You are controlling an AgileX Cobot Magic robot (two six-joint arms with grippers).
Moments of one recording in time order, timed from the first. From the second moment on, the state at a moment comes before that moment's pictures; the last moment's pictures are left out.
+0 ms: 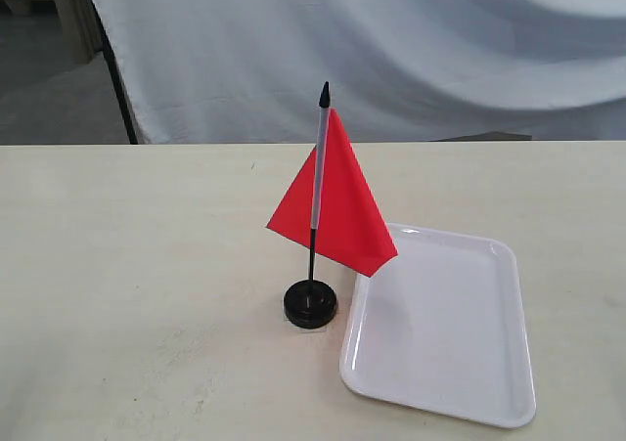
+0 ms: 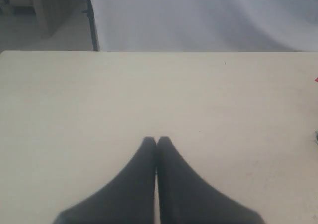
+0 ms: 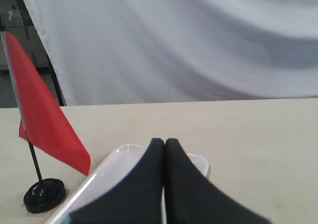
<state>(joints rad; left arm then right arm) -0.08 0.00 0.00 0.00 0.32 -0.04 0.10 0.00 0.00 0.35 0.13 -0.22</state>
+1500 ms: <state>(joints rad) -0.08 0.00 0.00 0.00 0.32 -0.04 0.10 1.08 -0.09 -0.51 -1.10 0.53</state>
